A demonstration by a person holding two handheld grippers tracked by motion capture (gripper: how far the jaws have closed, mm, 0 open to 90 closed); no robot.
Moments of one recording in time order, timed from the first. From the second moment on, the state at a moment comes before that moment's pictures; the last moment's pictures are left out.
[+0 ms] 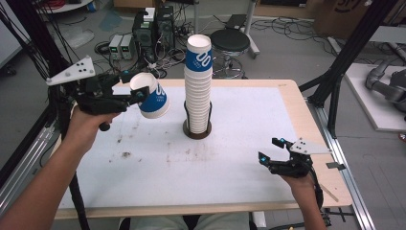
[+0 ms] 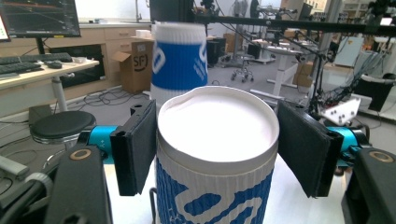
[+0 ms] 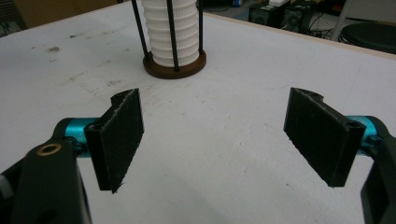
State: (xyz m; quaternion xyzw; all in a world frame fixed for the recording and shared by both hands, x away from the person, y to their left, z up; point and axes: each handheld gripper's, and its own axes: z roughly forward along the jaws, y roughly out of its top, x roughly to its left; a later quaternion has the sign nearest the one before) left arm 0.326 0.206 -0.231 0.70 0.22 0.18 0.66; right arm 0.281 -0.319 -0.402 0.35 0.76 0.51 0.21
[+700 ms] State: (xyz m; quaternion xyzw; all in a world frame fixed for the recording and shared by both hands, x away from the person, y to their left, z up) left arm 0.320 0.194 -0.310 0.70 0.23 0.15 0.66; right arm 0.286 -0.315 -0.402 0.35 0.76 0.51 0.20
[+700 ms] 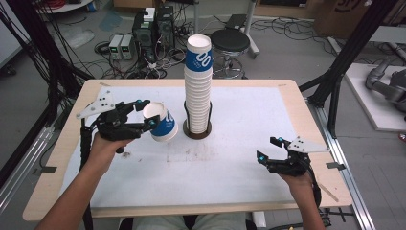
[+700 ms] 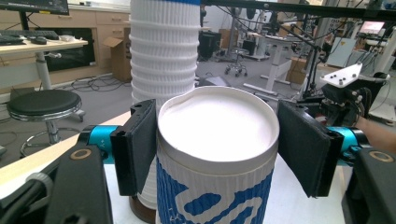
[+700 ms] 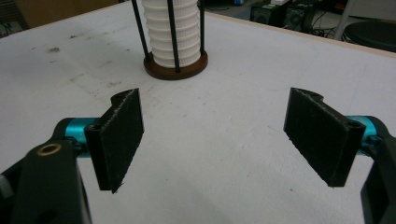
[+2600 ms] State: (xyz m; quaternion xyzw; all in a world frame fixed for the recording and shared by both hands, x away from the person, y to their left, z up) left arm 0.308 0.089 -0.351 0.75 0.14 0.08 0.64; right arm 0.304 -0.189 -0.390 0.16 0.80 0.57 0.06
